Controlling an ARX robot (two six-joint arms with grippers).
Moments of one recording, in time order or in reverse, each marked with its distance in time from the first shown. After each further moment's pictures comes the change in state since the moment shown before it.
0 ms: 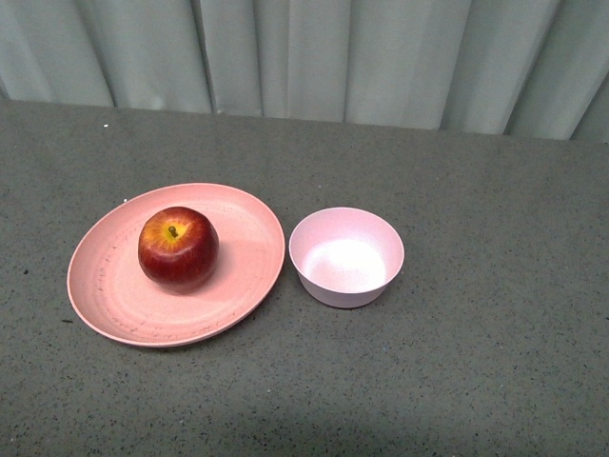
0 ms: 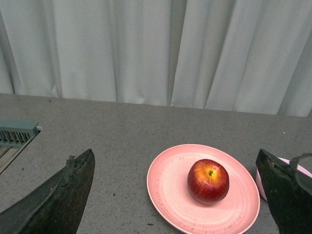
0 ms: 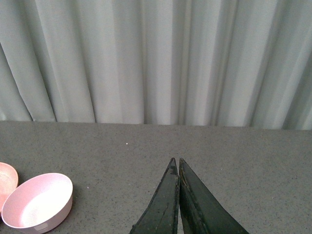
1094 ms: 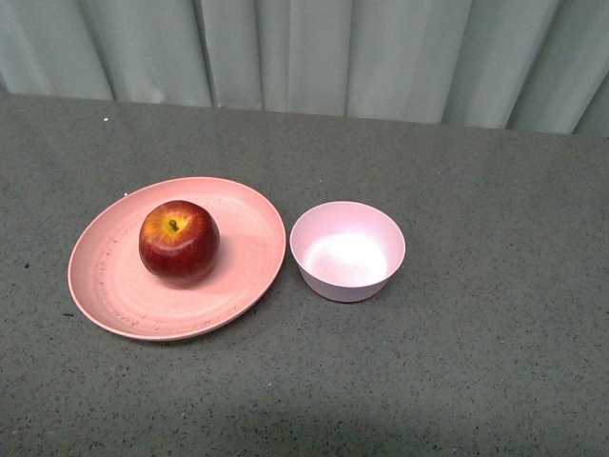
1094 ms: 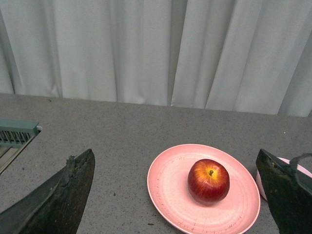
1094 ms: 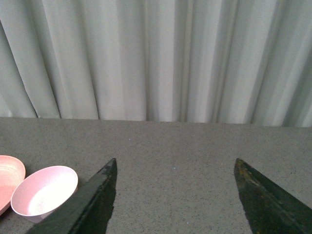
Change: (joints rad) left arm 0.000 0.000 0.000 0.000 0.000 0.000; right arm 0.000 -0.268 0.001 -0.274 -0.003 -0.001
